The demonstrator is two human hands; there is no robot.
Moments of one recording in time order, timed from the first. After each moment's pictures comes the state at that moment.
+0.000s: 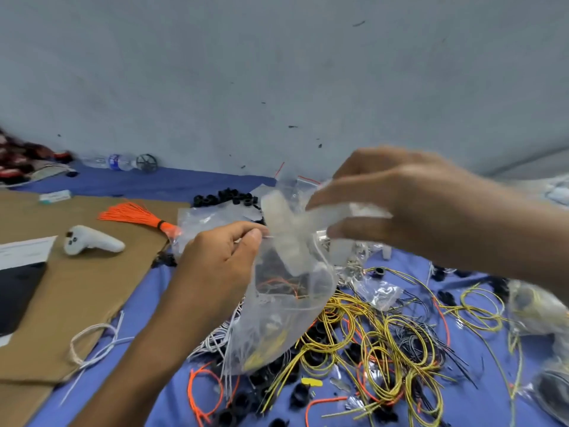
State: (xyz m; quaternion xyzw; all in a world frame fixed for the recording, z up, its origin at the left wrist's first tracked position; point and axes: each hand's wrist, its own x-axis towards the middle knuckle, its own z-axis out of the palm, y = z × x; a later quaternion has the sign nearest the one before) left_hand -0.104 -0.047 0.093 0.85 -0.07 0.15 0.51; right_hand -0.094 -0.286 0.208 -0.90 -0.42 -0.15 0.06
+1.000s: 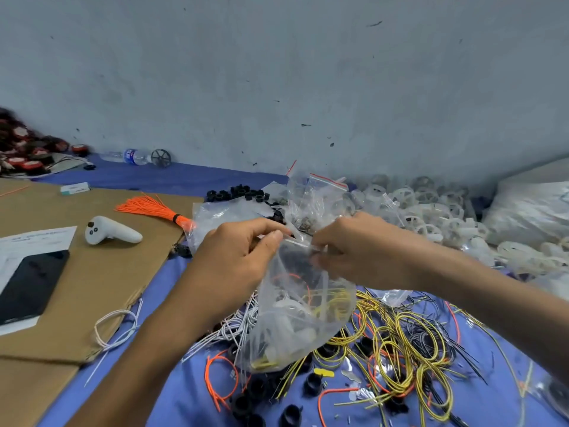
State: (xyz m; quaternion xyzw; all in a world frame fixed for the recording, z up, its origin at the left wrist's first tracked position) left_hand -0.117 -0.035 0.102 0.87 -0.13 0.15 0.44; right_hand -0.077 -0.237 0.147 -0.95 -0.30 0.02 0.06
